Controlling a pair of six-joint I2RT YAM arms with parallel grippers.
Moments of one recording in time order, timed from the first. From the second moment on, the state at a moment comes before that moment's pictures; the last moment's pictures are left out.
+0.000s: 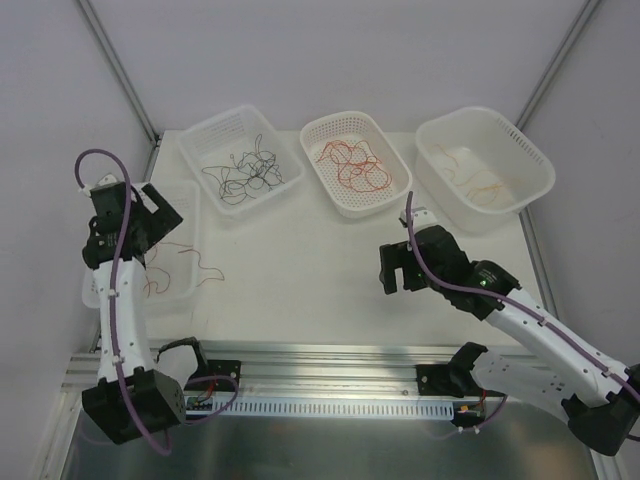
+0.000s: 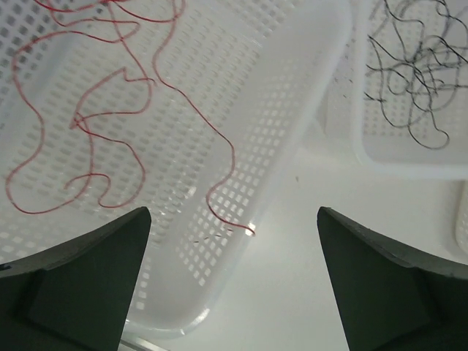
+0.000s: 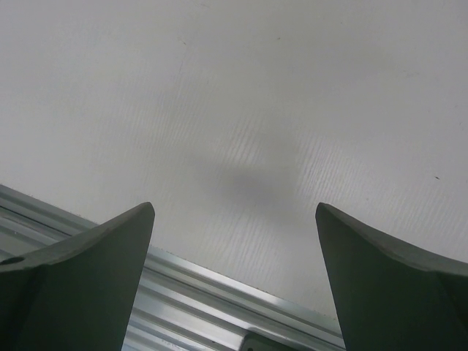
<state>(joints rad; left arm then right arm) 0.37 1.04 1.06 -0.76 0.00 -0.41 0.79 0.89 0.88 -0.77 0.23 0.37</state>
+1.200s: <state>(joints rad) -0.45 1.43 0.80 -0.84 -0.67 -1.36 0.79 0.81 0.72 -0.70 0.19 0.31</state>
